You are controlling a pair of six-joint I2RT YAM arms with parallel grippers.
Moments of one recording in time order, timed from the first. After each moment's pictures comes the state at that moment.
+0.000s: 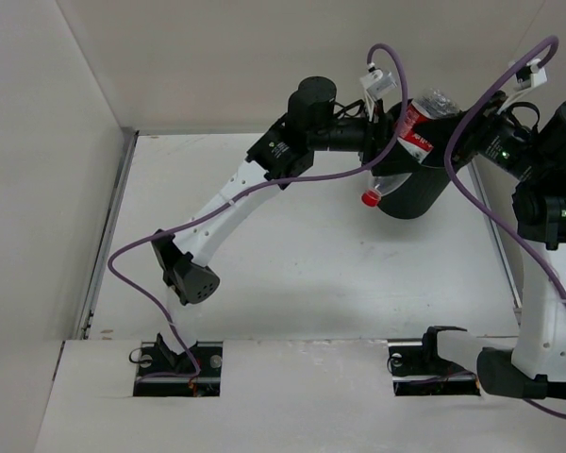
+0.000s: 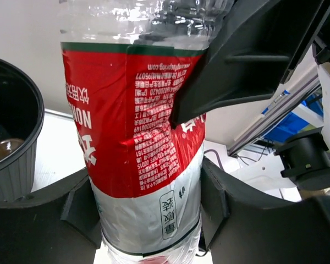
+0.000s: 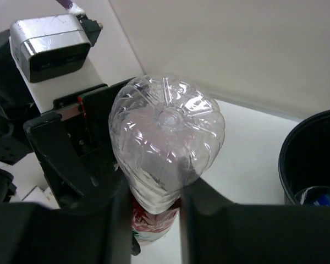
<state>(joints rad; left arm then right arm) -0.86 1.95 2.29 -0.32 0.77 -0.42 -0.04 1.16 1.79 -0.60 -0.72 0.33</state>
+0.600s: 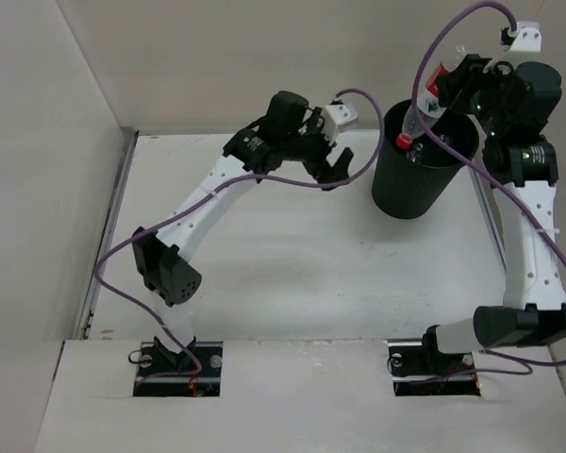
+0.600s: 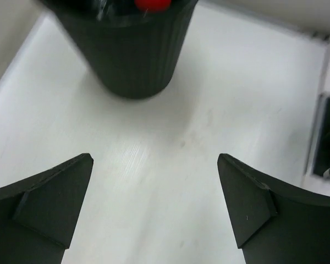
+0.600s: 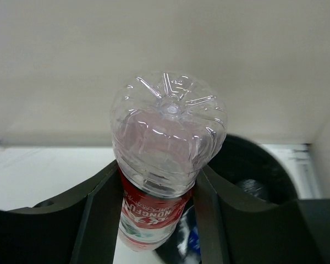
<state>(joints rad) -0.71 1.87 2.09 -0.67 0.51 0.18 -0.01 1.38 1.82 -0.43 -0.17 0.16</state>
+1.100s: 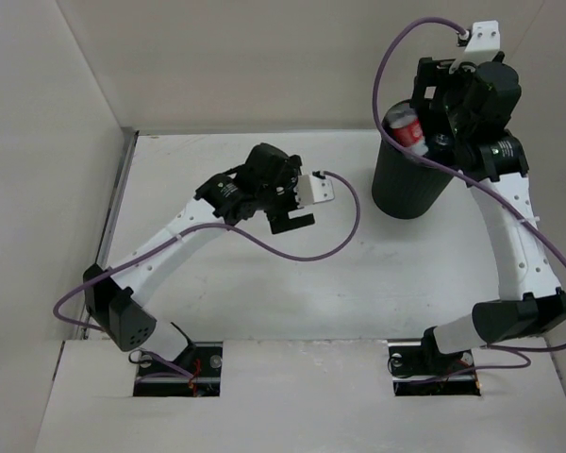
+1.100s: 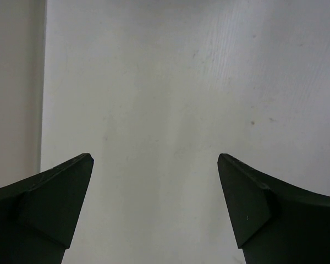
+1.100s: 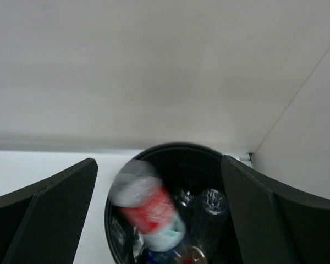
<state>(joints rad) -0.76 1.48 1.51 -0.76 0.13 0.71 0.15 1.45 1.81 -0.33 0.19 -0.08</state>
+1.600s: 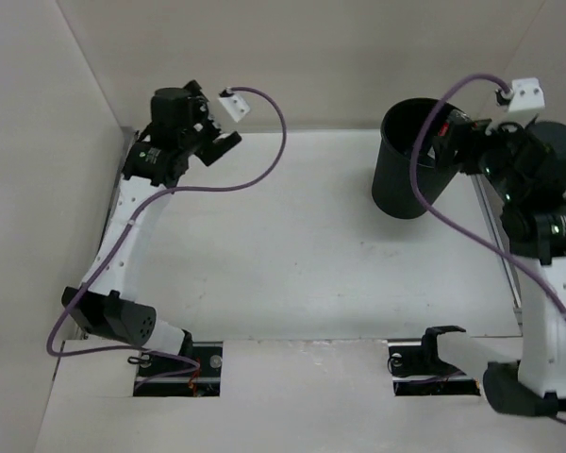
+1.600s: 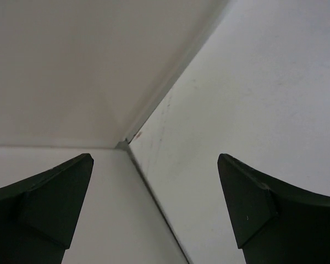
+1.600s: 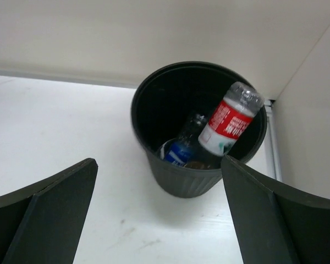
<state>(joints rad) -0.29 1.46 1.70 -0.65 0.00 0.81 0.06 1.11 1.68 -0.71 -0.04 -0.03</state>
